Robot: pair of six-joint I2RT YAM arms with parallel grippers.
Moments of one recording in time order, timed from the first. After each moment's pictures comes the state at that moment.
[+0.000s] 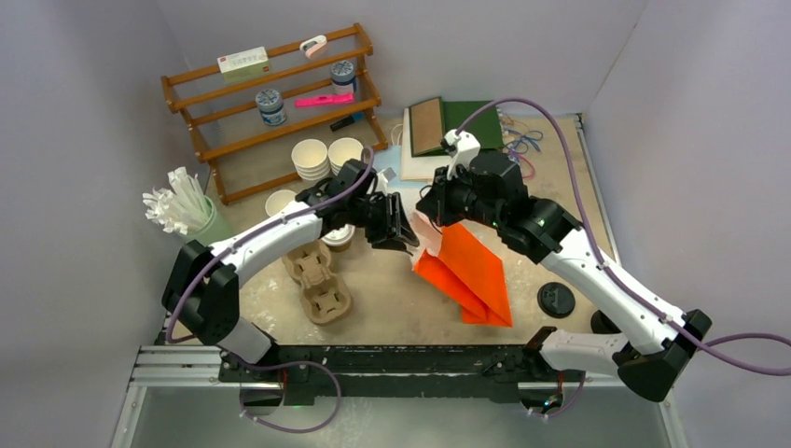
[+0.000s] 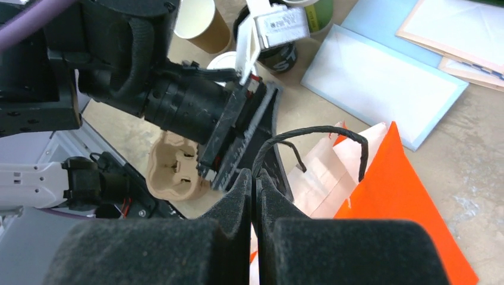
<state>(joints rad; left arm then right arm) -0.65 1.54 1.16 -0.44 0.56 -0.89 0.75 1.18 1.29 -0.56 -0.07 0.39</state>
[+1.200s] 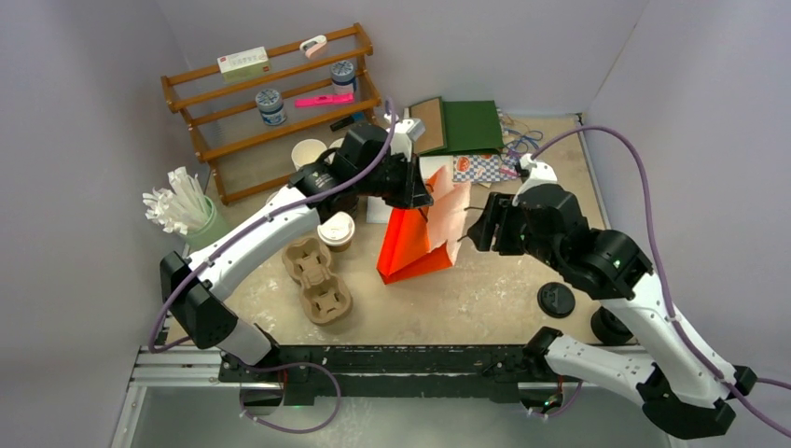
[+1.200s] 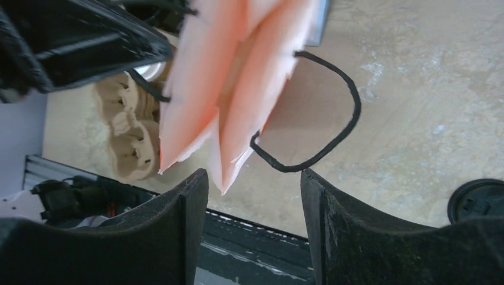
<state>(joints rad) -0.76 1.53 1.56 -0.54 0.30 -0.50 0.75 0.93 1.32 -1.06 0.24 0.63</state>
